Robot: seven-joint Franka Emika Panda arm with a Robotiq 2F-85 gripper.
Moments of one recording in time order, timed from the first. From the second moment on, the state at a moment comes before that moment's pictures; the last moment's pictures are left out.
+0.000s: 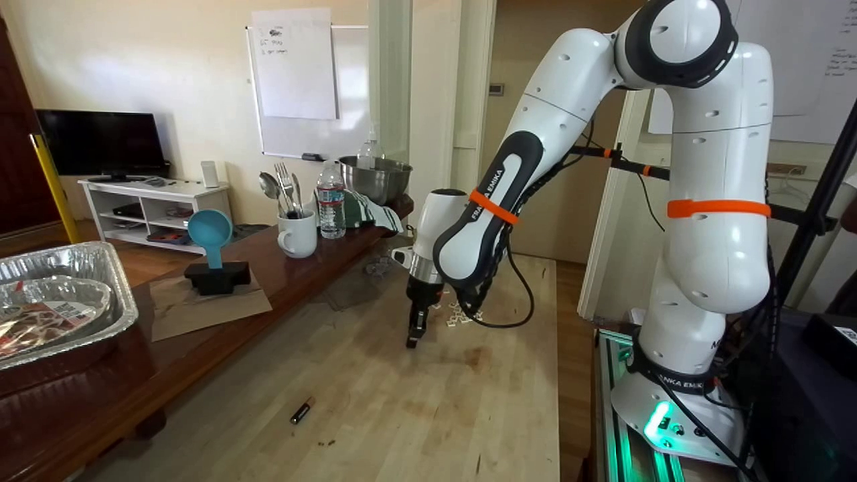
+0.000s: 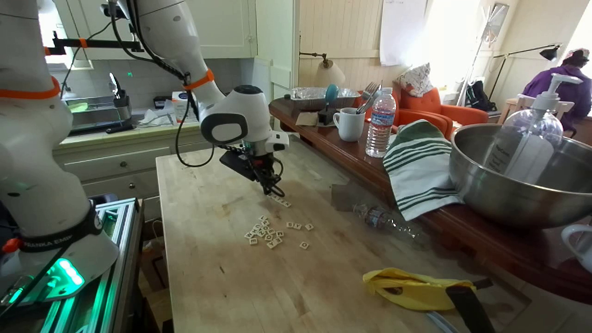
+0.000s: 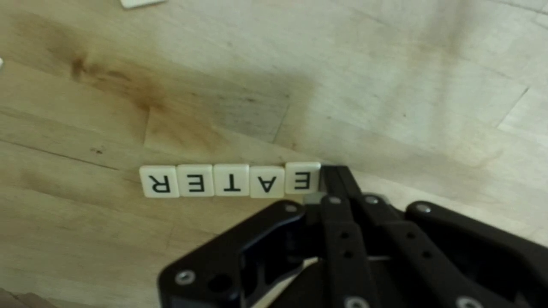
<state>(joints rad) -0.08 0.19 0.21 -2.58 0.19 2.94 -0.52</state>
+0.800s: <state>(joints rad) -0.08 0.11 0.22 -2.59 0.20 2.94 -0.52</state>
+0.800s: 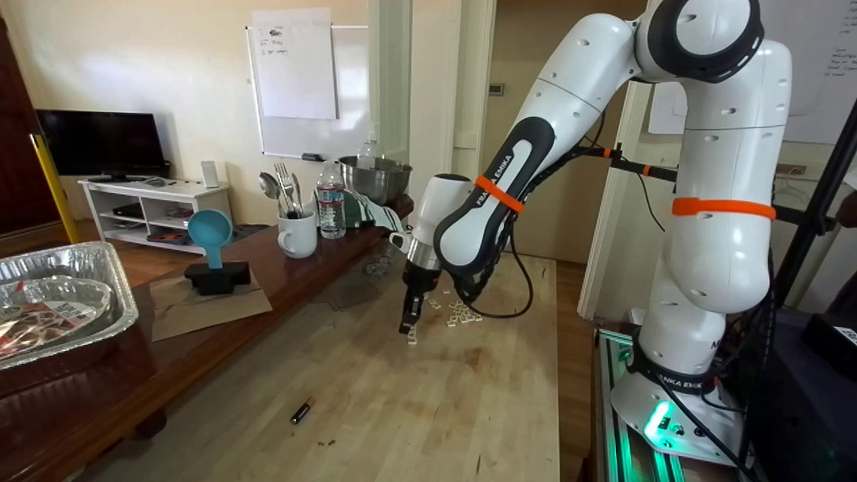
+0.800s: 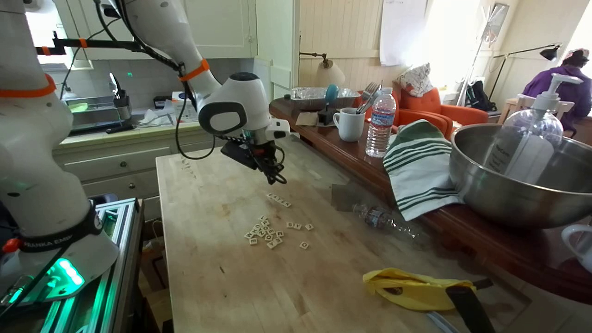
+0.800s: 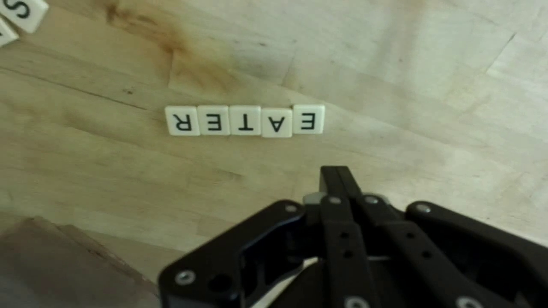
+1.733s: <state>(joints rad) -0.24 0.05 0.01 -2.61 0.16 2.94 -0.42</state>
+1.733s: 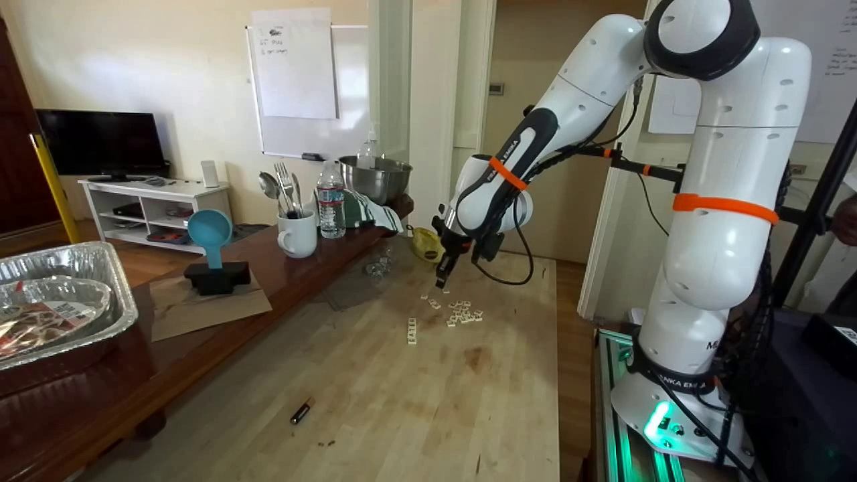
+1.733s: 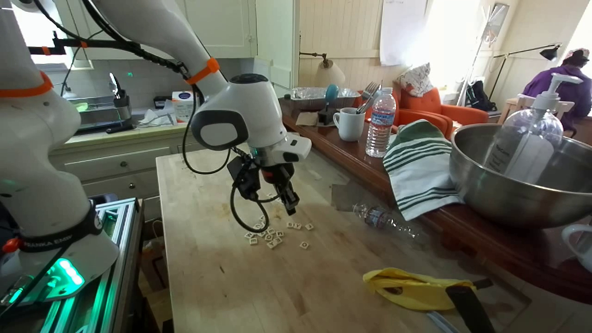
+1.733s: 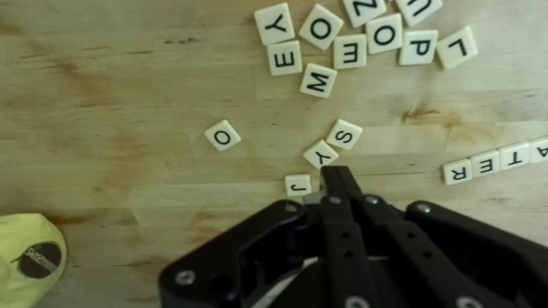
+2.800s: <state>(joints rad) -0.23 0.19 -0.01 -2.50 0.13 2.94 -0.39</state>
